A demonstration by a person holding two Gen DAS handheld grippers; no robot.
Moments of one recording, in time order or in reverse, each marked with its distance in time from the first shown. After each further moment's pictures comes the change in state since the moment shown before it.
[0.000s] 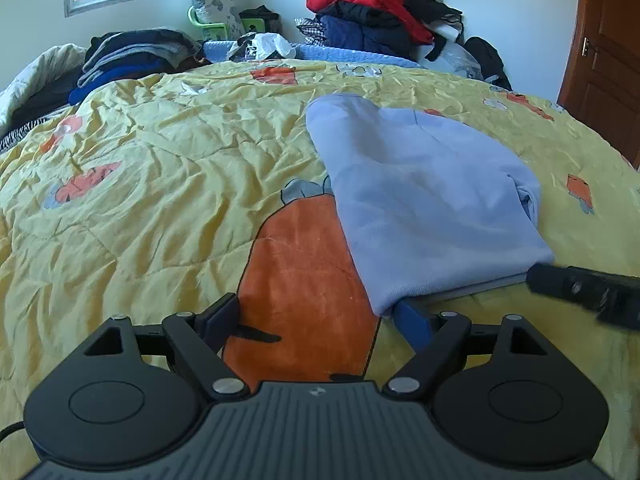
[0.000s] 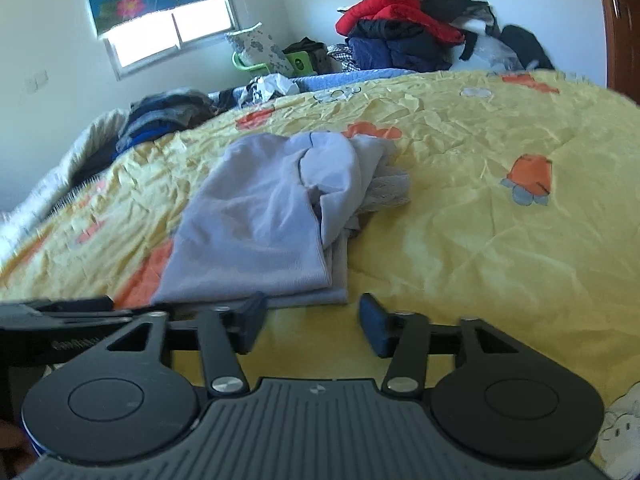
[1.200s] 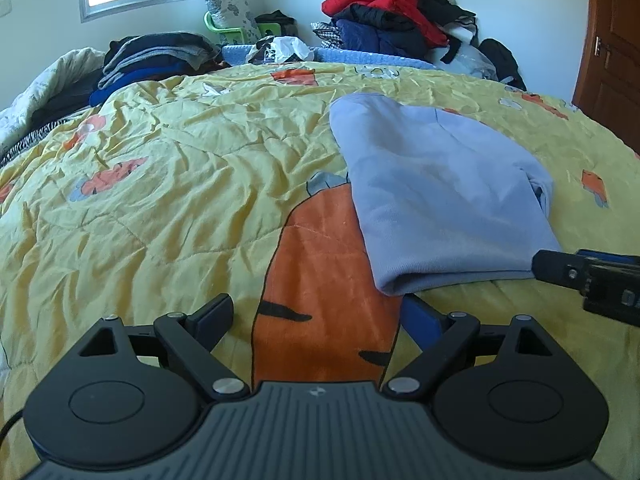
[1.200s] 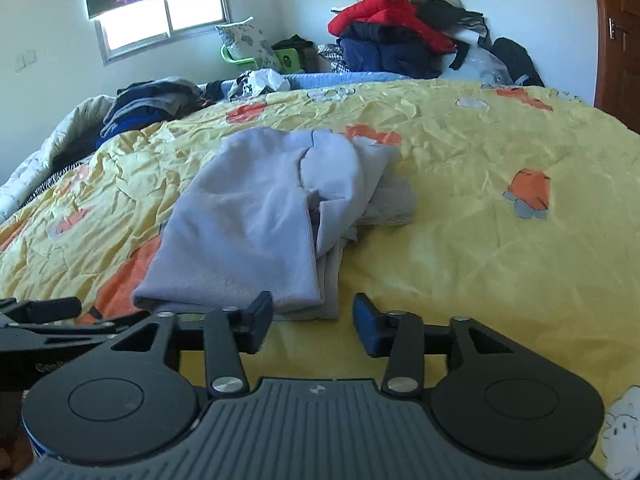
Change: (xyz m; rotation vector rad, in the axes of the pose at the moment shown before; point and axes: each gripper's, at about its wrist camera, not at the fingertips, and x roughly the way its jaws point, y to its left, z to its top) left arm -0.008 0.008 -0.012 -0.014 -0.013 0.055; right arm 0.006 0.028 0.002 -0.081 -0.001 -0.103
